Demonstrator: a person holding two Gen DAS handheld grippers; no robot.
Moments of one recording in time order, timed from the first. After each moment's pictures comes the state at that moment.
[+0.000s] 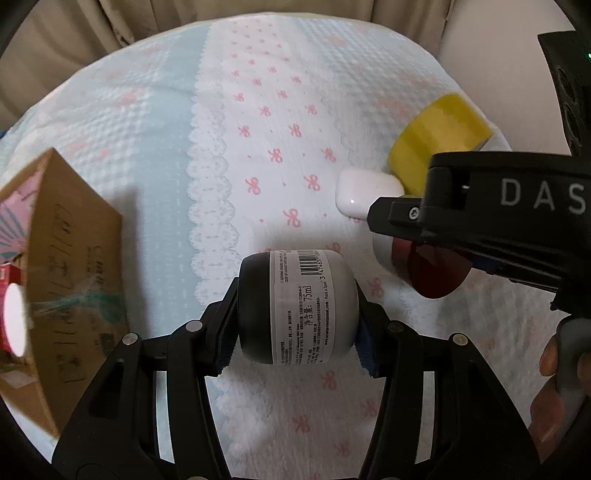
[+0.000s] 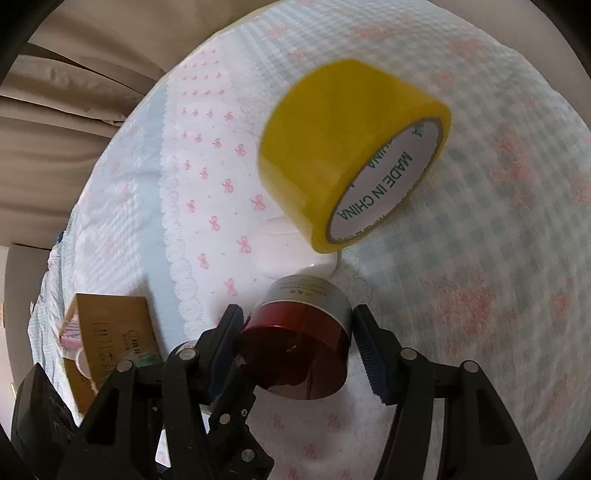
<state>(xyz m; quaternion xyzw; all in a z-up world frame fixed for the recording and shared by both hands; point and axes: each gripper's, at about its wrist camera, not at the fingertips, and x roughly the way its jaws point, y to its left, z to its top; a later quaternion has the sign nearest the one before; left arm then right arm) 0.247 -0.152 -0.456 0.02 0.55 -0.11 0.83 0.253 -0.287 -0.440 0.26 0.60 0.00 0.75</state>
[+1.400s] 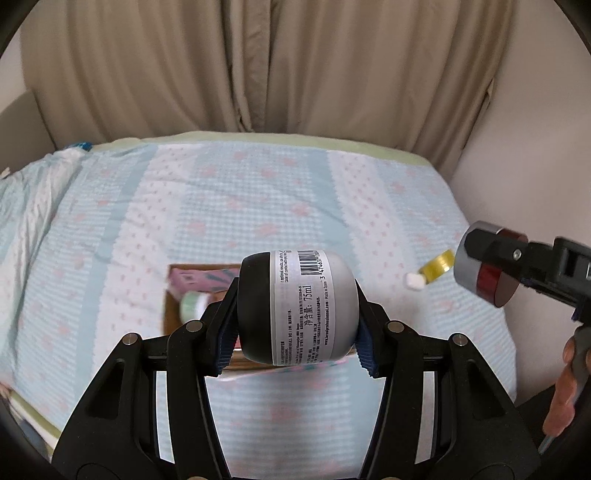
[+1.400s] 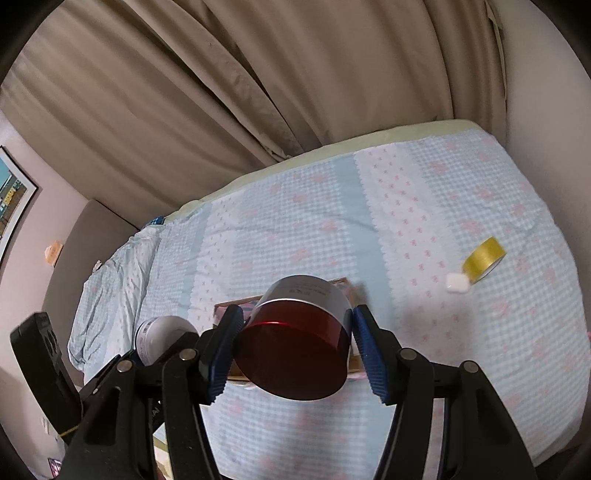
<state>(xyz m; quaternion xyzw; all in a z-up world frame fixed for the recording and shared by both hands) 0.163 0.151 -0.173 -0.04 0.45 -0.08 0.89 0.170 -0.081 -0.144 0.19 0.48 0.10 0.85</state>
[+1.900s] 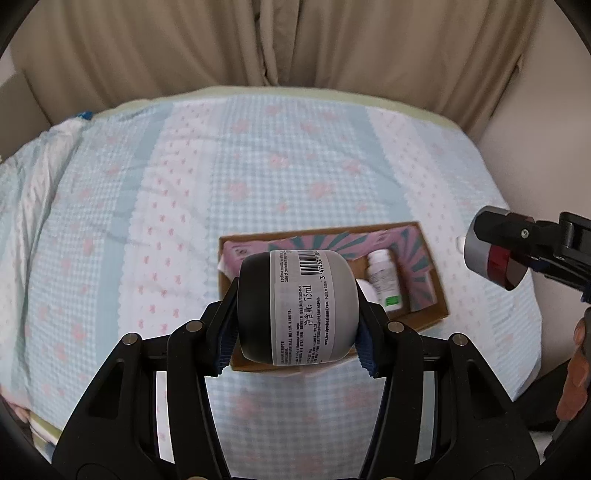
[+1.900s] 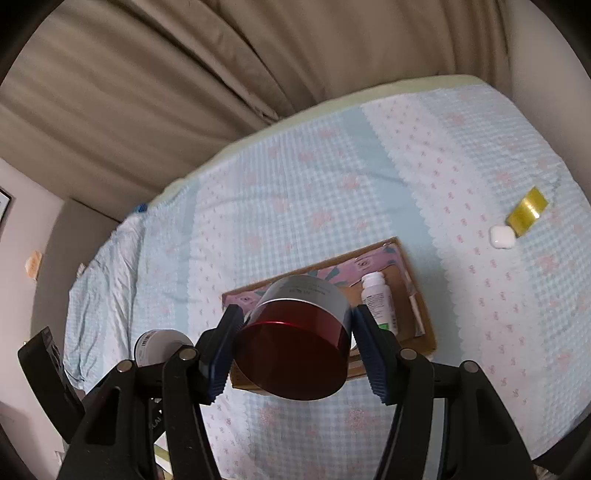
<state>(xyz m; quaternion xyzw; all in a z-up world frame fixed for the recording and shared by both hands) 0.209 0.247 -0.251 -0.02 0.52 -0.07 0.85 0.210 0.017 -0.212 0.21 0.54 0.07 0.81</state>
